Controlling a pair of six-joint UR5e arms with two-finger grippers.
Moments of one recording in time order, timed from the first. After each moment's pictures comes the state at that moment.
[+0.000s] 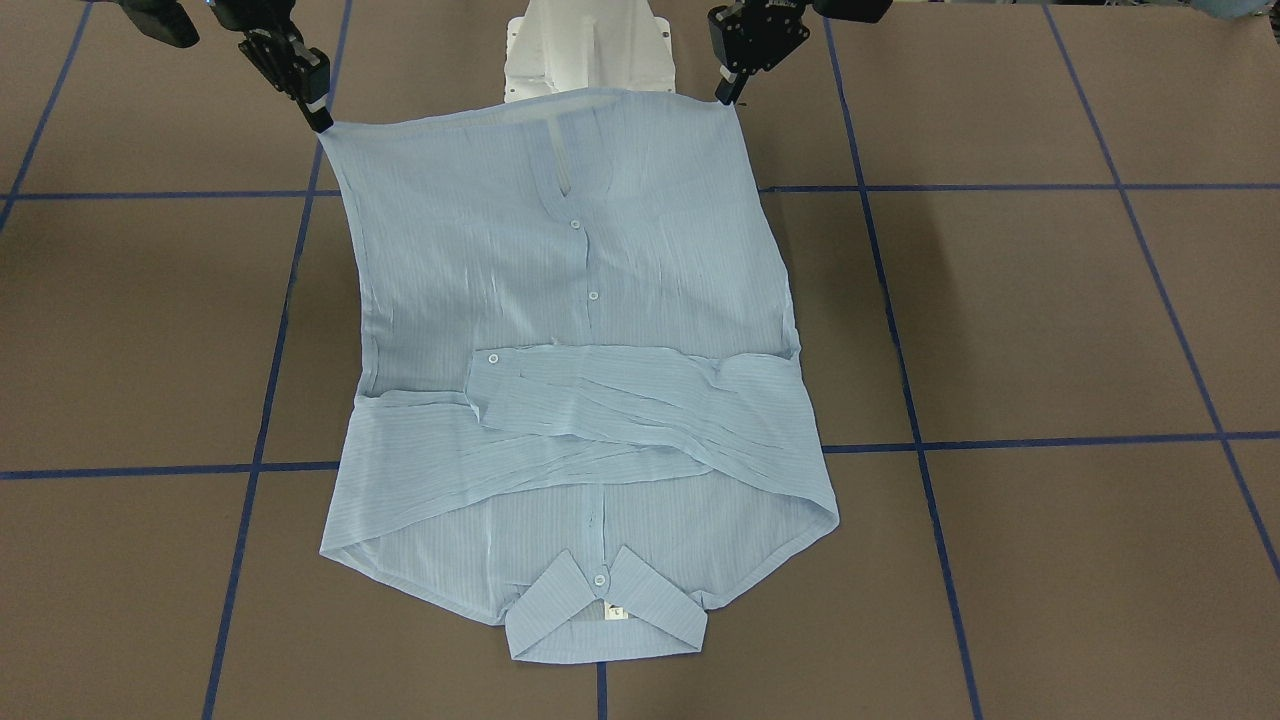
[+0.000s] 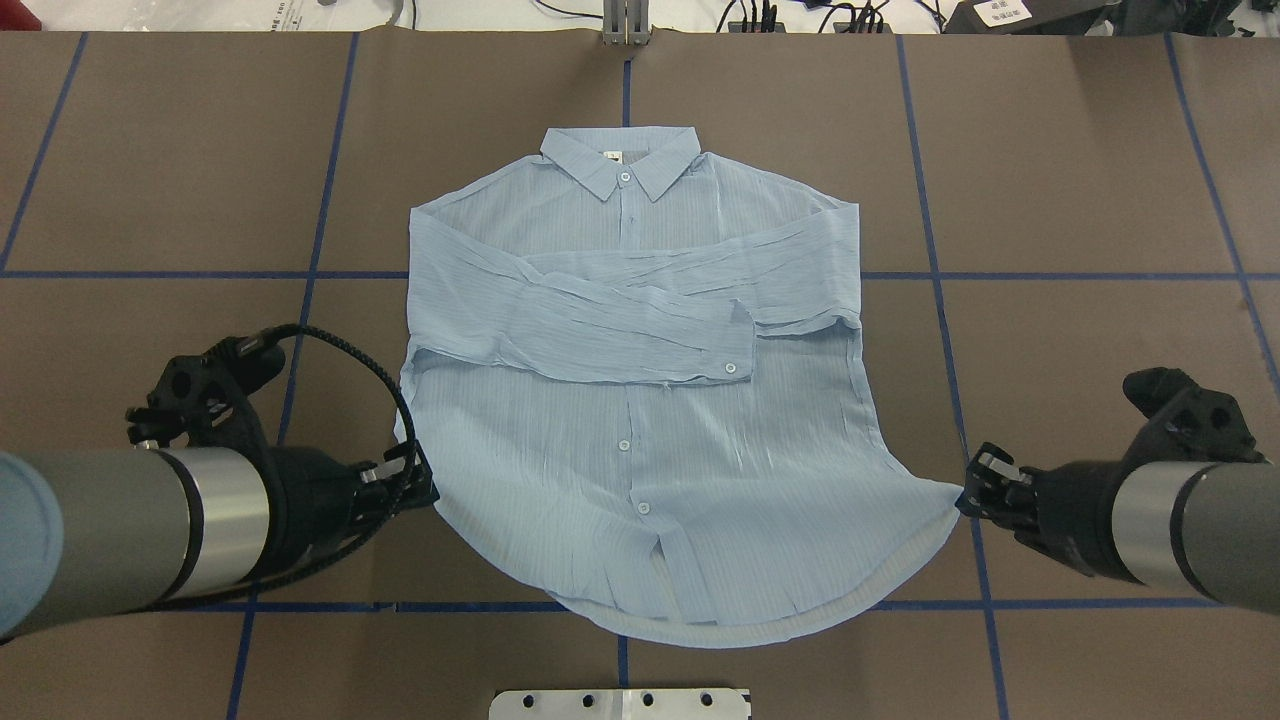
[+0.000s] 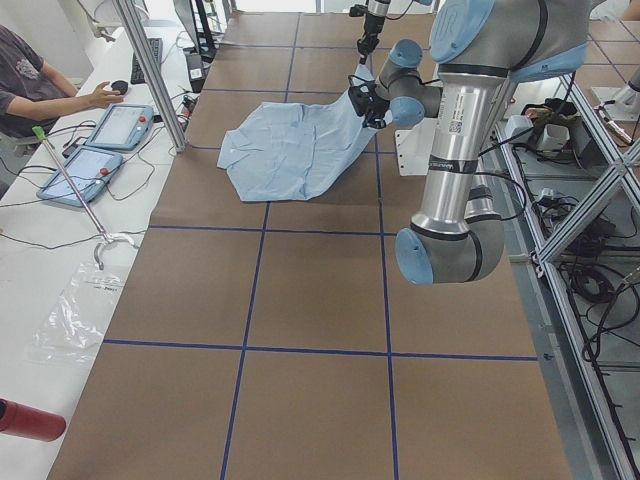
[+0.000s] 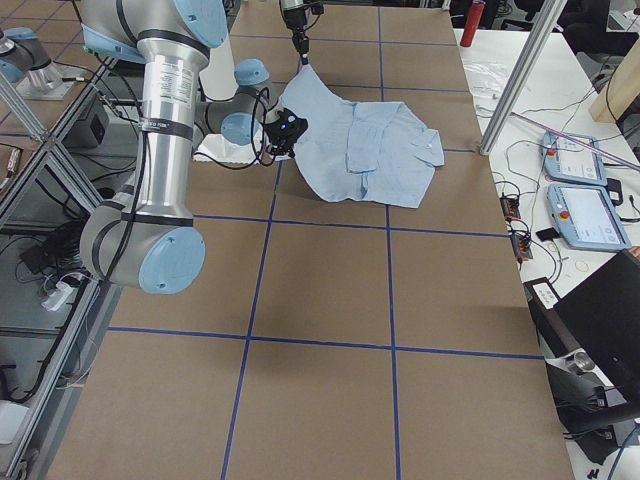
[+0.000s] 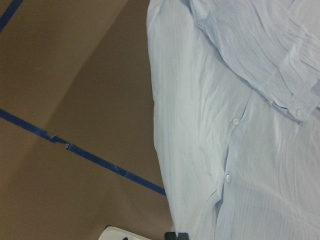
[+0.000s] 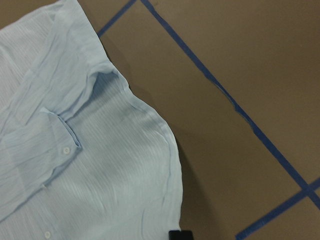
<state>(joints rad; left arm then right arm) -0.36 -1.84 -2.40 -1.62 -1.62 -1.82 0.40 -1.68 2.46 -1.41 1.63 2.00</state>
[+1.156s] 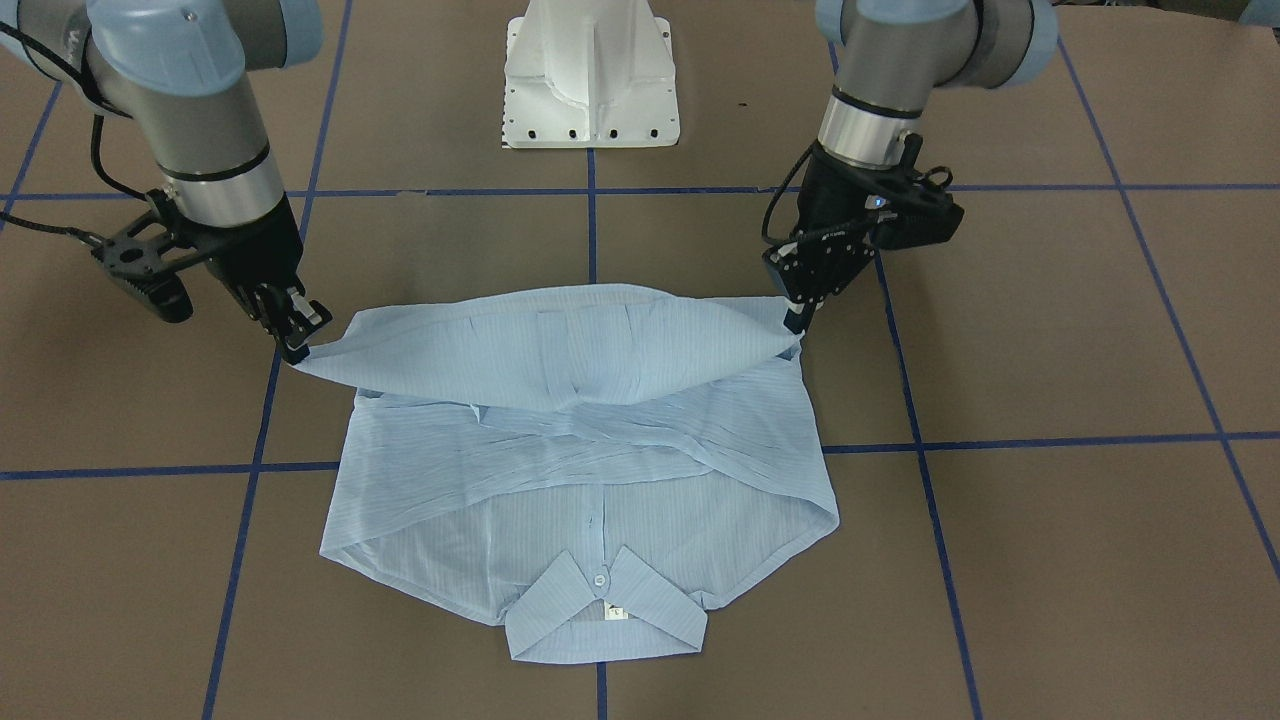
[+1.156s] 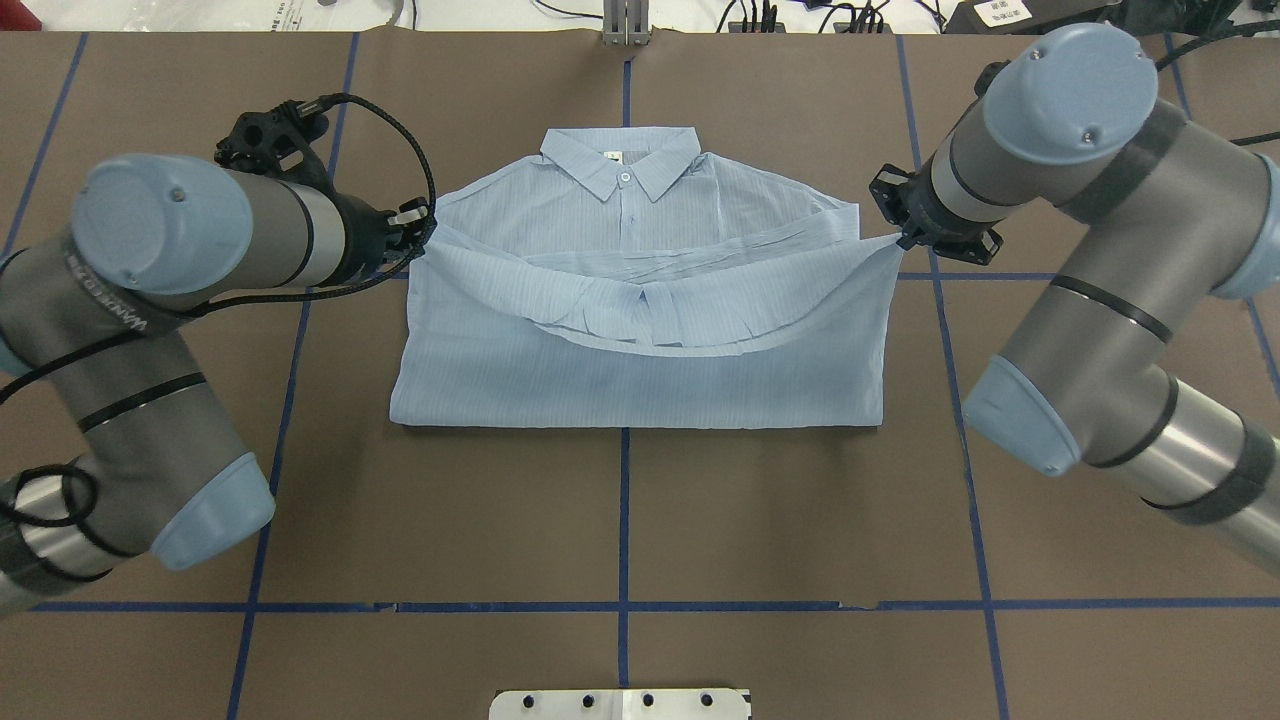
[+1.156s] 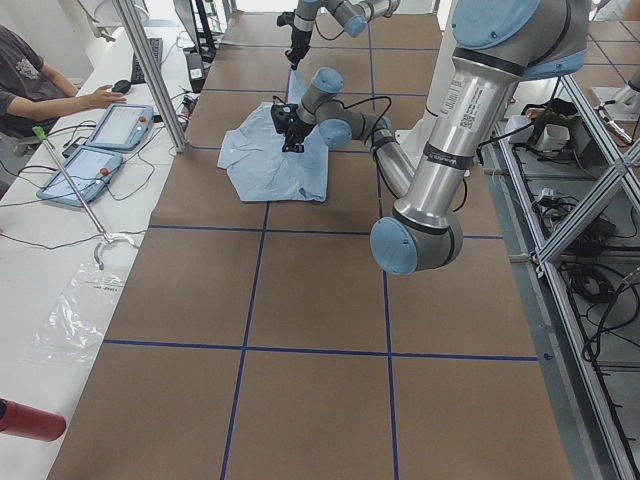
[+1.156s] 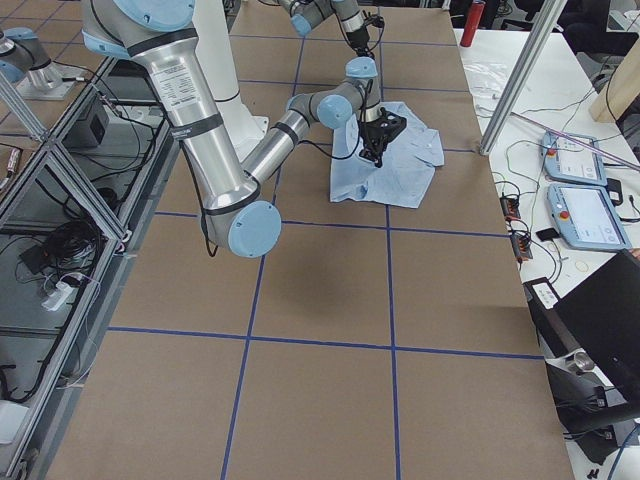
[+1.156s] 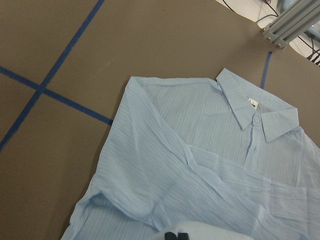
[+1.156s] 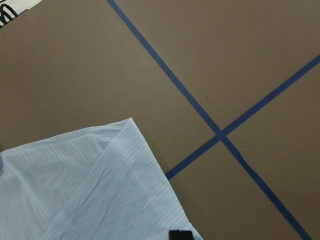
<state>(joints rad) -0.69 -2.02 -1.83 -1.90 -1.65 -1.58 0.81 -1.08 1.85 -1.68 1.82 1.61</state>
